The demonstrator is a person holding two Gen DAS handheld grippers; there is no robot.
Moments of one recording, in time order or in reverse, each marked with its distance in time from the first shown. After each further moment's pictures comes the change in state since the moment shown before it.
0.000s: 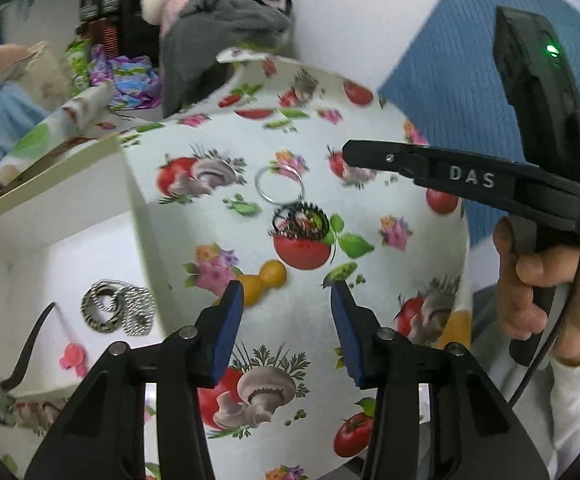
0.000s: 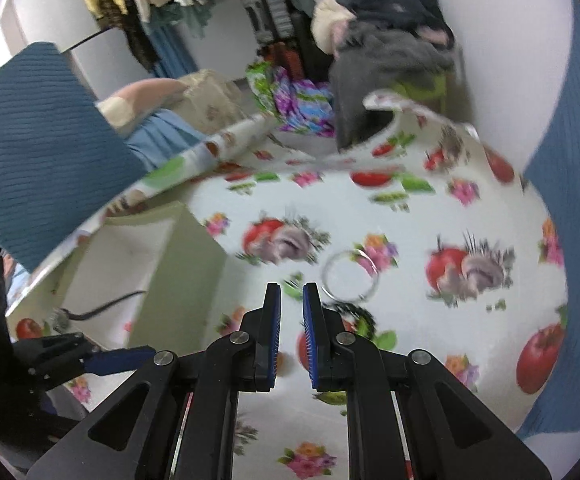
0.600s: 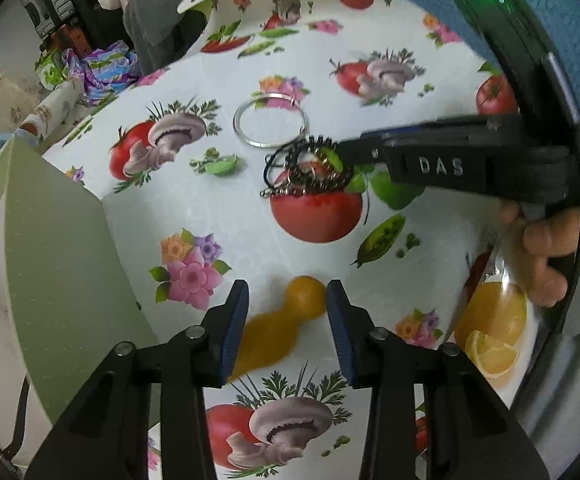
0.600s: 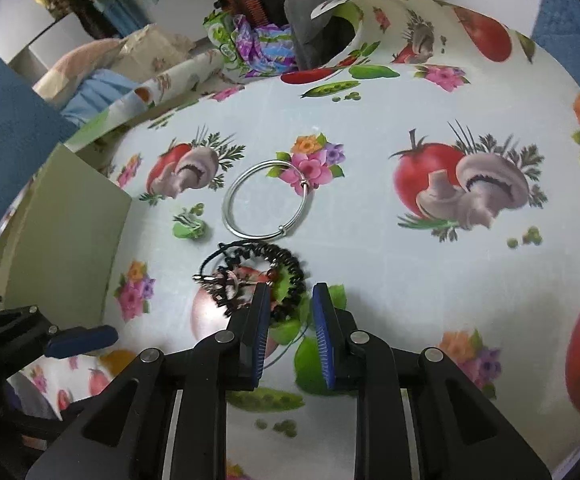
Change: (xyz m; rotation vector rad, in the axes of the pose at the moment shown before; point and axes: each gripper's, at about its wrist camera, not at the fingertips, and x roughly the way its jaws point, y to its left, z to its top) left arm 0.092 -0.023 0.000 0.174 0.219 0.150; right arm 0.087 -0.072 -0.039 0.080 0.165 -0.027
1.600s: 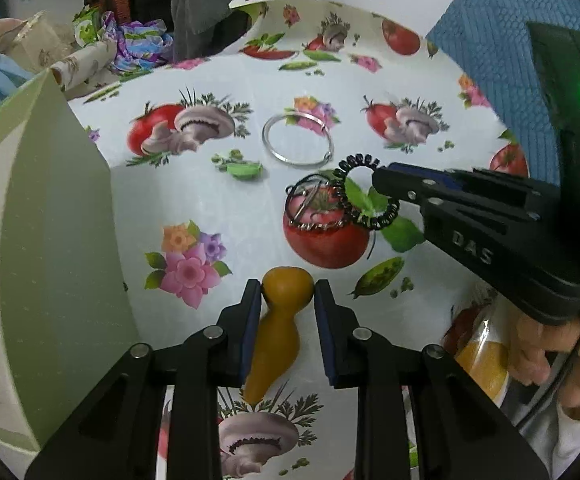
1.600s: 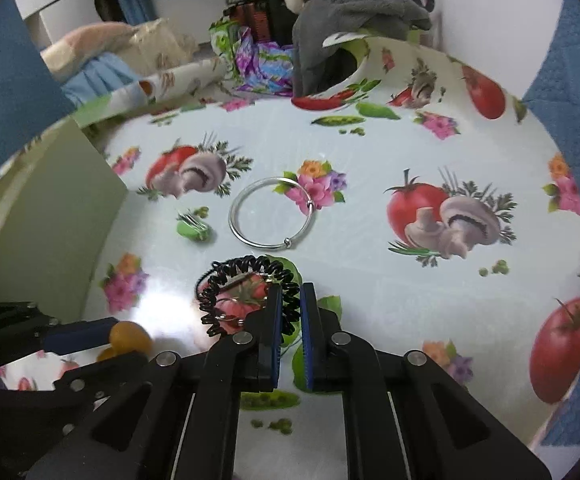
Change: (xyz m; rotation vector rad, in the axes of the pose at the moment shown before) left arm -0.007 0.019 -0.004 -0.239 -0.102 -0.071; right arm -0.020 0.030 -0.007 -0.113 -0.090 -0.135
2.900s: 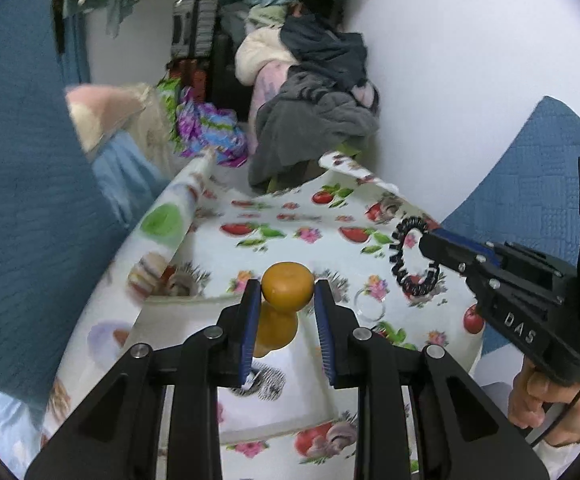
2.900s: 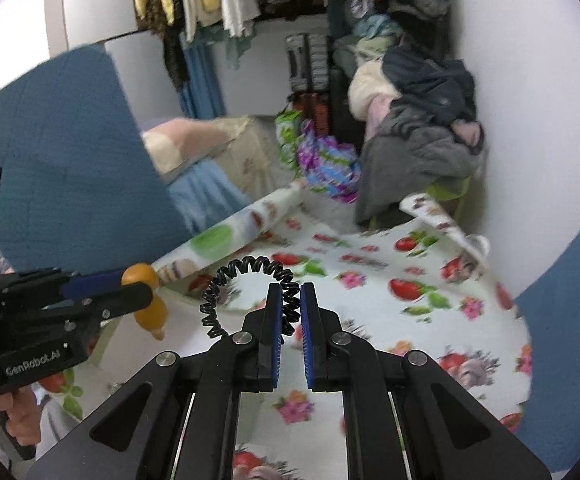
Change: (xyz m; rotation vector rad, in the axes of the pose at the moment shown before) left arm -0.213 0.129 0.050 -0.165 -0.316 0.055; right arm -0.153 0.154 0.124 -0.142 -0.235 0.088
